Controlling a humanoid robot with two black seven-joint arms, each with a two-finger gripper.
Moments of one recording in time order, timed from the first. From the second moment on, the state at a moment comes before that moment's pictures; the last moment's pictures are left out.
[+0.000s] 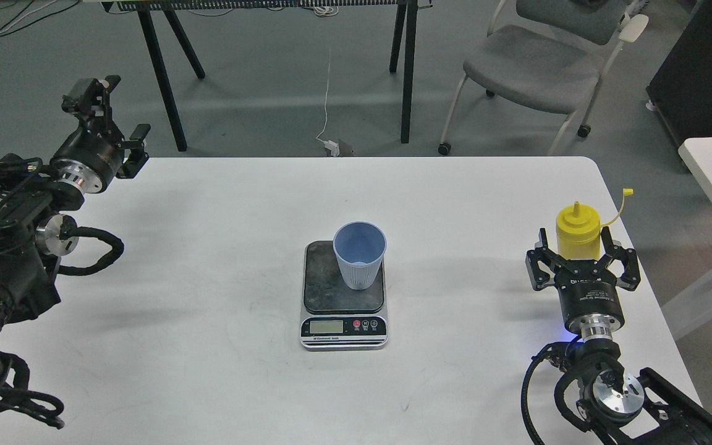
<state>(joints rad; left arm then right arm) -0.91 0.27 -0.42 -0.11 0.10 -0.49 -0.49 0.12 -0.20 1.01 1.04 0.39 0.49 0.46</state>
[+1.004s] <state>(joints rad) -0.90 0.27 -0.42 -0.11 0.10 -0.49 -0.49 0.04 -0.28 1.03 1.12 0.40 0.49 0.46</state>
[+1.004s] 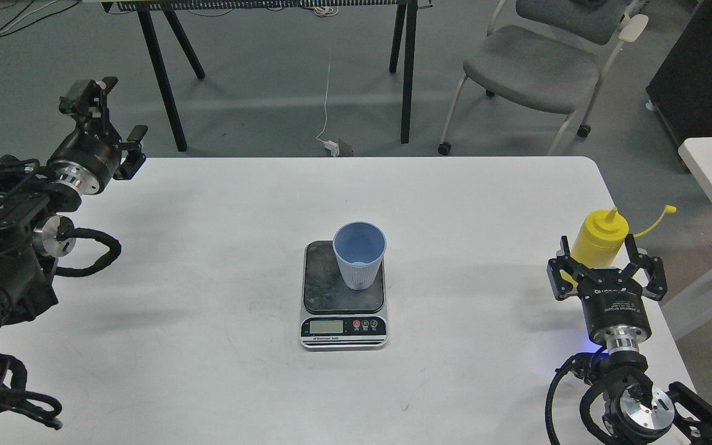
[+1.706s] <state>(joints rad) -0.90 0.27 -0.42 -0.11 0.10 -0.49 -0.49 -0.13 -0.37 1.03 1.20 0.40 0.49 0.46</state>
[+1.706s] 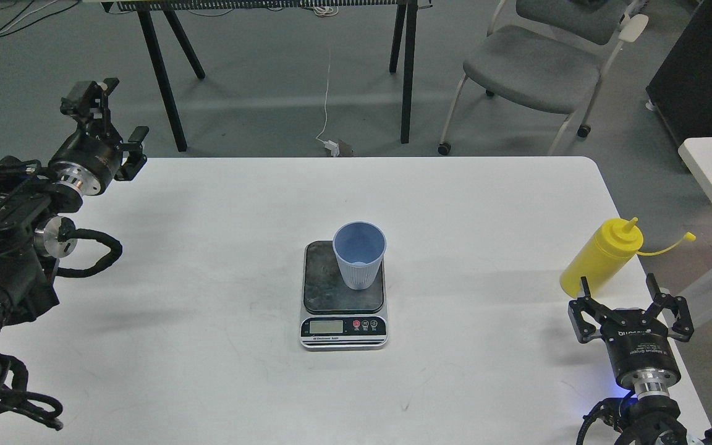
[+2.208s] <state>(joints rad) -0.90 0.27 -0.42 -0.11 0.08 -0.49 -0.49 -0.19 -0.72 1.12 1.21 0.40 0.49 0.46</state>
